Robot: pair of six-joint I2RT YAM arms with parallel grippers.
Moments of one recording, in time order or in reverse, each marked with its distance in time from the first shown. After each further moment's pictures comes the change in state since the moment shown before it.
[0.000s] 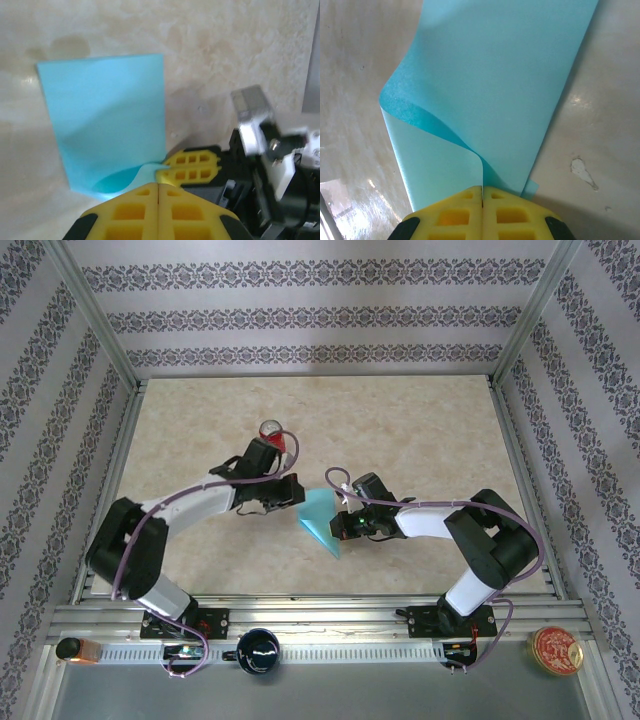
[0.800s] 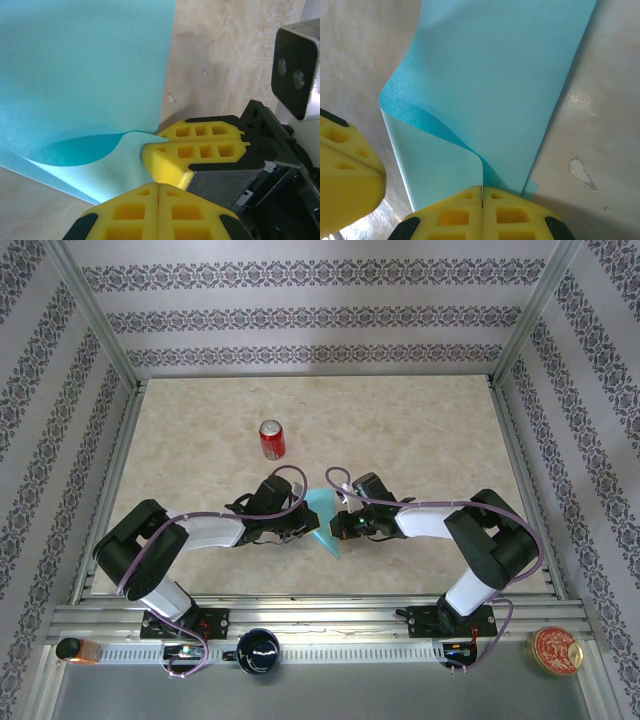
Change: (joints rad) left arm -0.174 0.059 -0.259 0.494 -0.039 -0.346; right arm 0.000 0.000 -0.001 0.002 0.004 0.011
